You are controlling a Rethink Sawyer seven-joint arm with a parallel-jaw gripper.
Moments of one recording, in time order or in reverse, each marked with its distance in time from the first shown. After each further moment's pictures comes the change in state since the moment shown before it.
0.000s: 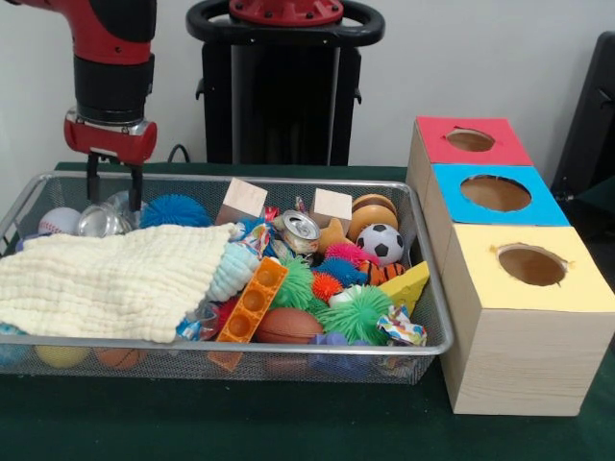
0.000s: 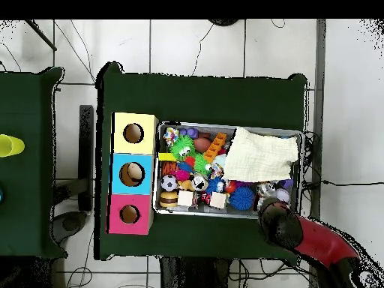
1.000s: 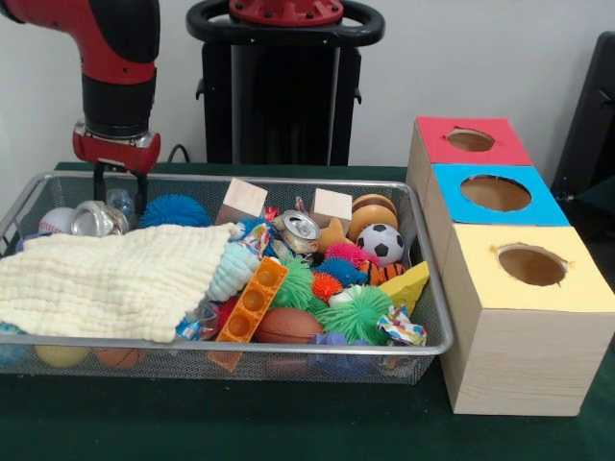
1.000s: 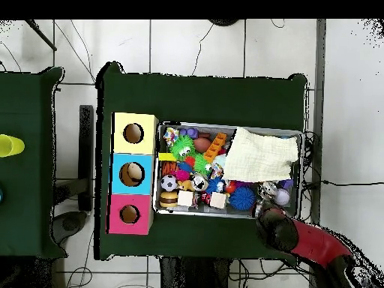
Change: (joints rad) arm 0.014 0.079 -0.050 -0.031 -0.062 -0.002 0.000
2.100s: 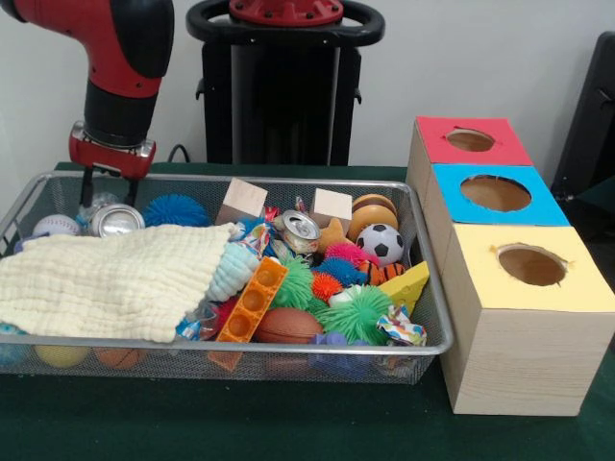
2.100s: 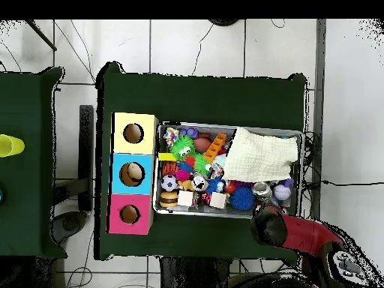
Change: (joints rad) arm 0.182 0.074 -0.172 -0.098 -0.028 -0.009 0.000
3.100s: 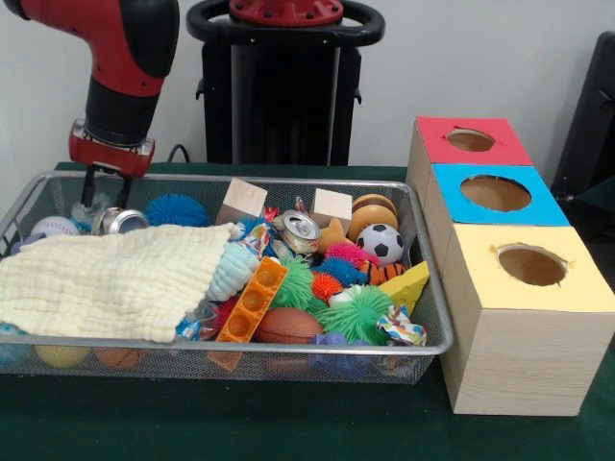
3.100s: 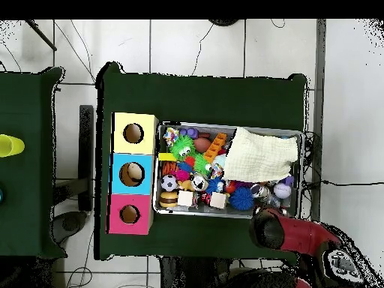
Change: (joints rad) arm 0.029 0.011 -0.036 -0.006 -0.039 -0.039 0.000
